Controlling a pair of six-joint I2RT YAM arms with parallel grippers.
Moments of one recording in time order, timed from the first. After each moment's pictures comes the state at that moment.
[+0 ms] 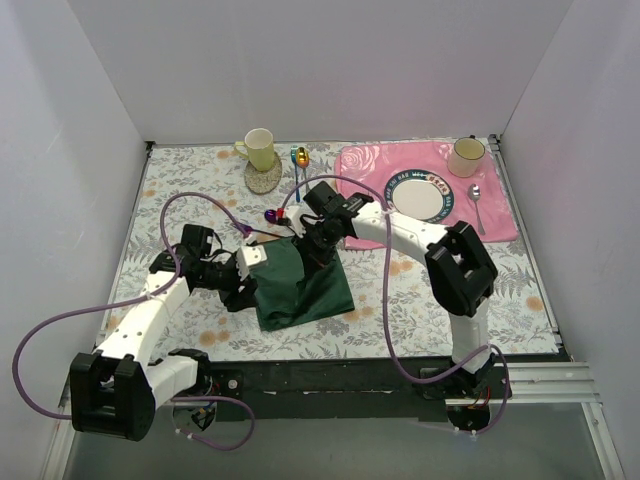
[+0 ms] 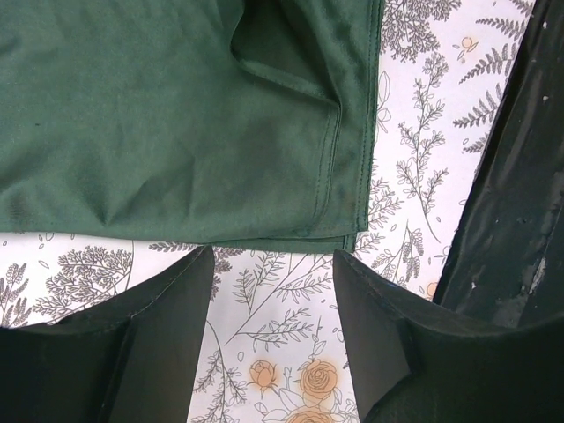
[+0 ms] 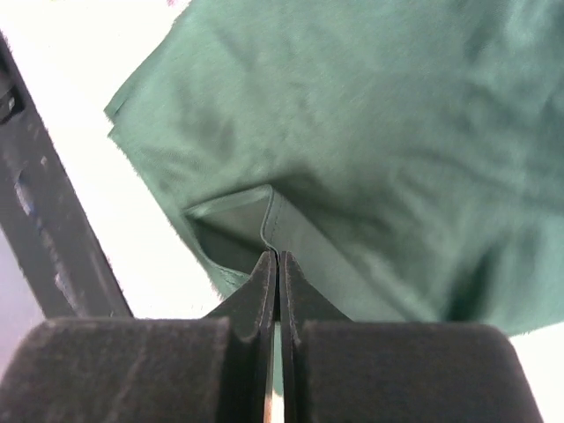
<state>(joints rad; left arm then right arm) -0.15 1.06 0.71 -0.80 0.74 0.86 0.82 2.01 1.58 -0.70 -0.55 -0.19</state>
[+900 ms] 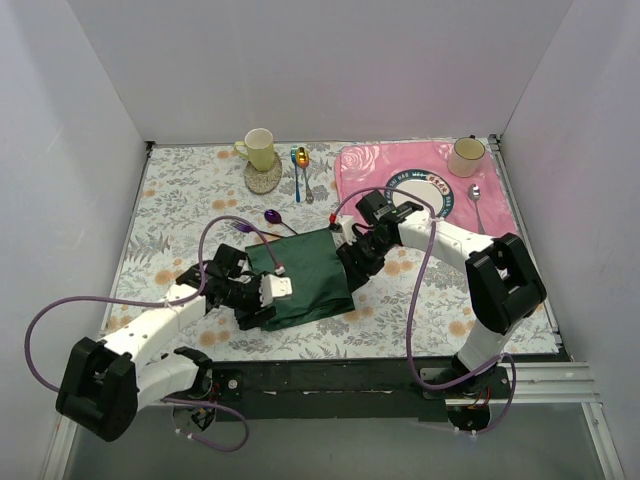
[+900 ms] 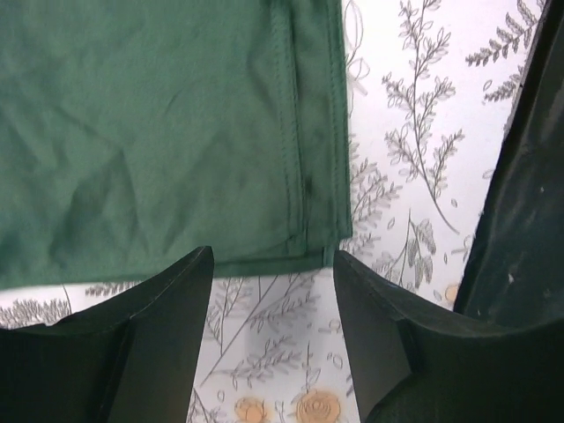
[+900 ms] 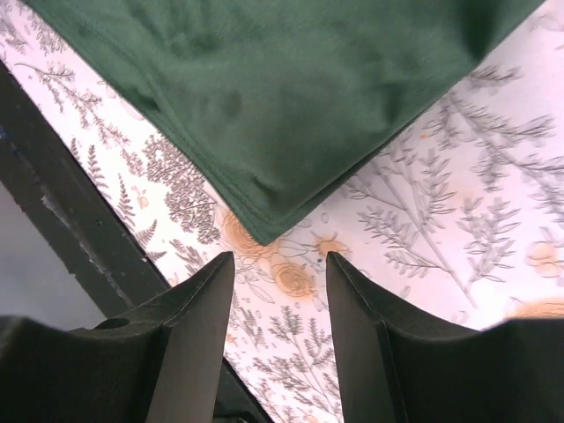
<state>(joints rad) -0.38 1.10 0.59 -0.66 0.55 0.87 0.63 1.72 1.21 -0.77 -0.53 -0.19</state>
